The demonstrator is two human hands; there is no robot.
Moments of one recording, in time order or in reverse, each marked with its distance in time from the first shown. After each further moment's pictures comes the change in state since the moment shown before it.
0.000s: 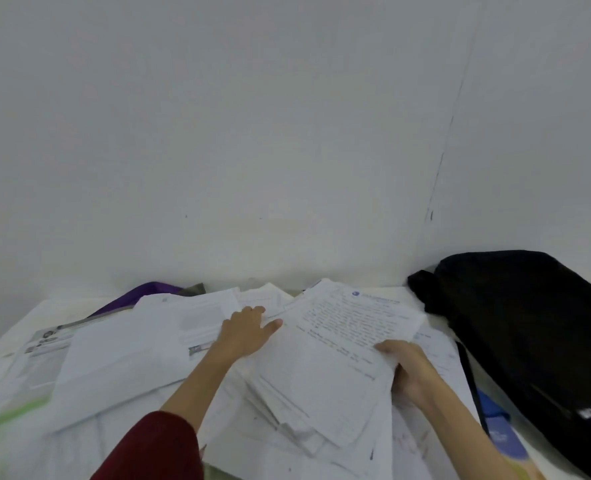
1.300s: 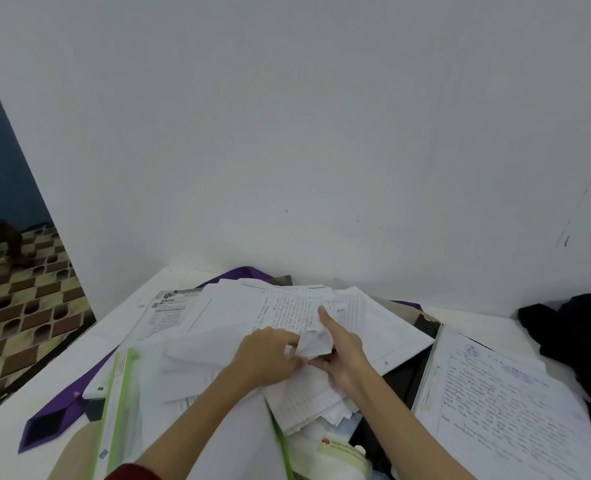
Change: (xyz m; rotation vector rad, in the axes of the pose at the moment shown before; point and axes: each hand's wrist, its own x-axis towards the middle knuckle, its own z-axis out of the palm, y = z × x) left_hand -0.083 -0.078 -0.019 0.109 0.261 0.130; right_hand -0.019 0.065 0.195 -0.070 -0.440 0.030
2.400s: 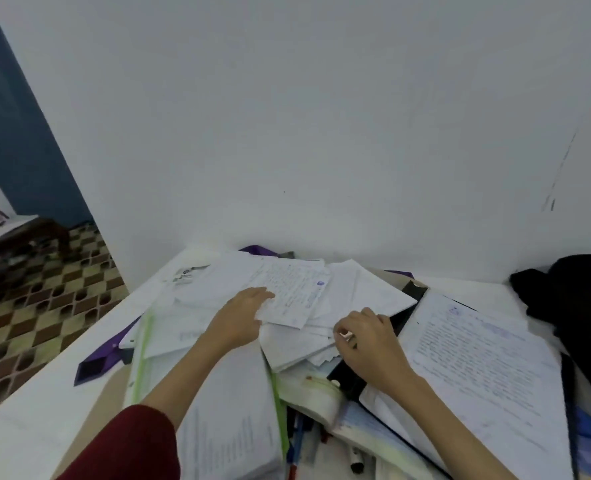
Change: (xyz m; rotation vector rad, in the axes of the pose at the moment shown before) left_hand -0.038 -0.007 -0.010 0.045 0.003 -0.167; right_hand -0.067 0.004 -0.087 -1.490 0.000 -1.073
